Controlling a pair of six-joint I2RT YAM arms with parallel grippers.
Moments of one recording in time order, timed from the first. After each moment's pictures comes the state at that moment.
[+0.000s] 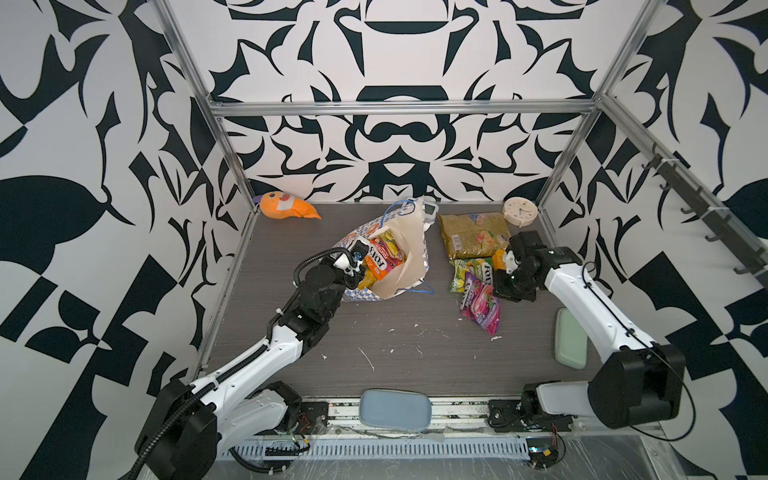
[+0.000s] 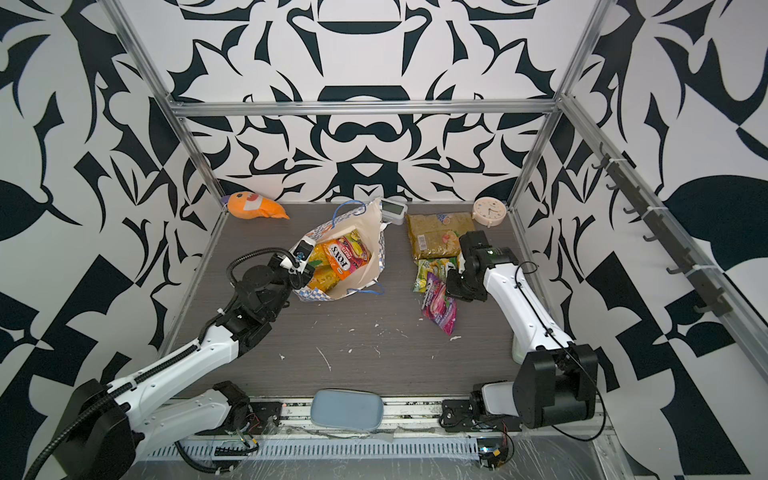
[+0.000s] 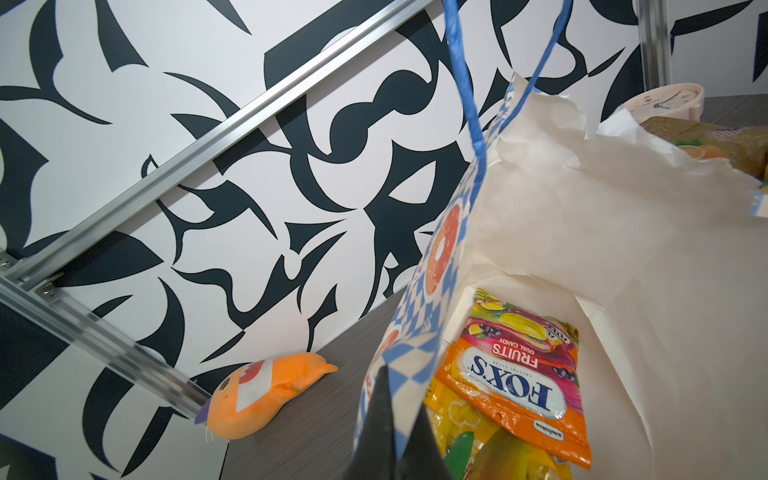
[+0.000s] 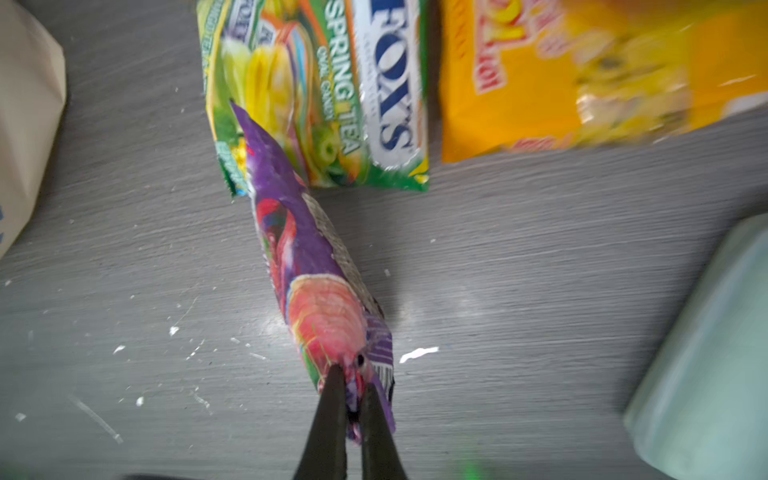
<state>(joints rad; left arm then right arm) -0.63 1.06 0.60 0.45 -0.28 0.50 0.11 1.34 1.14 -1.09 -0.07 0.33</state>
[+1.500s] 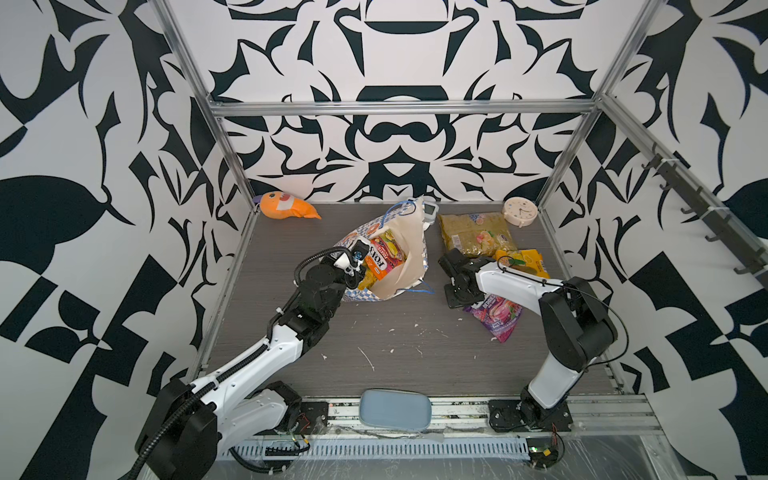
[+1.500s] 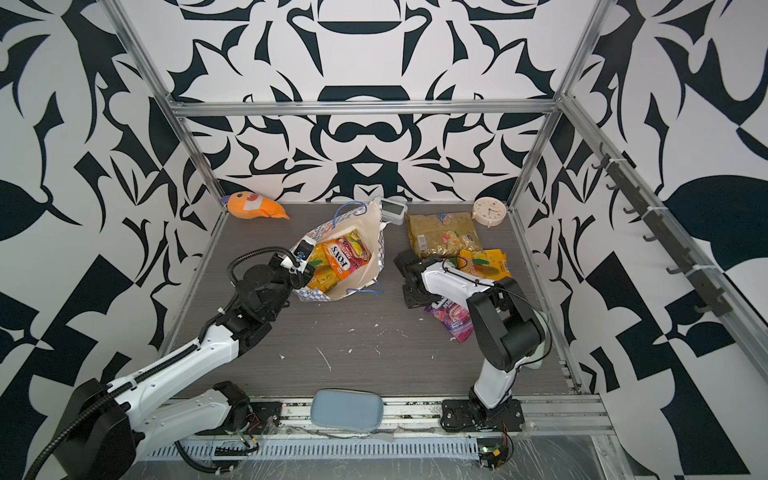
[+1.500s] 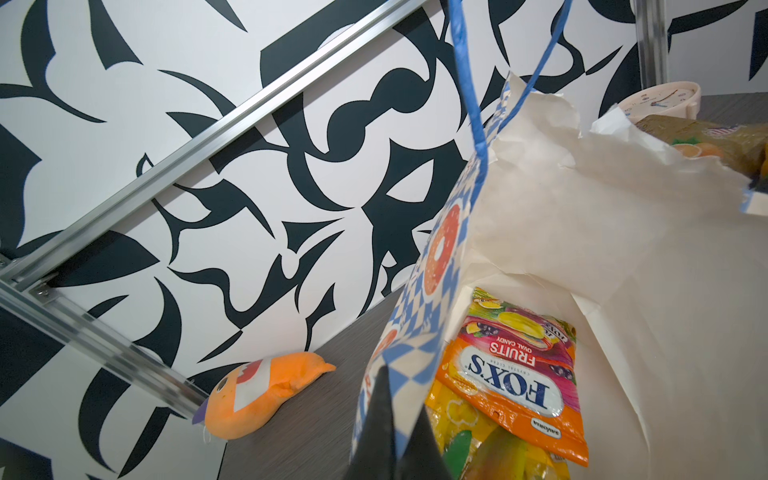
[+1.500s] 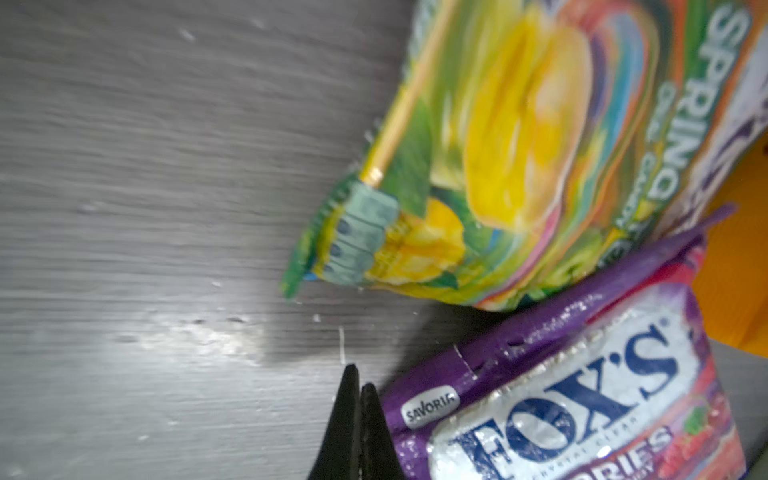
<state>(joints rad) -0.63 1.07 0.60 0.44 -0.28 0.50 0.51 1.73 1.06 -0.74 0.23 0.40</state>
